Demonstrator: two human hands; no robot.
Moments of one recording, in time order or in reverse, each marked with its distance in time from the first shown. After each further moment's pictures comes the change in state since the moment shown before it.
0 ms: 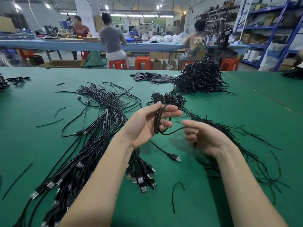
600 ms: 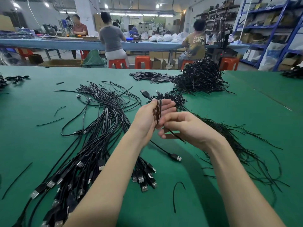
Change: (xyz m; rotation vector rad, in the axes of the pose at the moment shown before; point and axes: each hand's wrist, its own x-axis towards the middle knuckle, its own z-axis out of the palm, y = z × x) left_hand 0.024 -0.011 0.011 0.020 0.391 0.109; right_hand -0.001 -0.018 0.052 -0.289 -0.138 -0.262
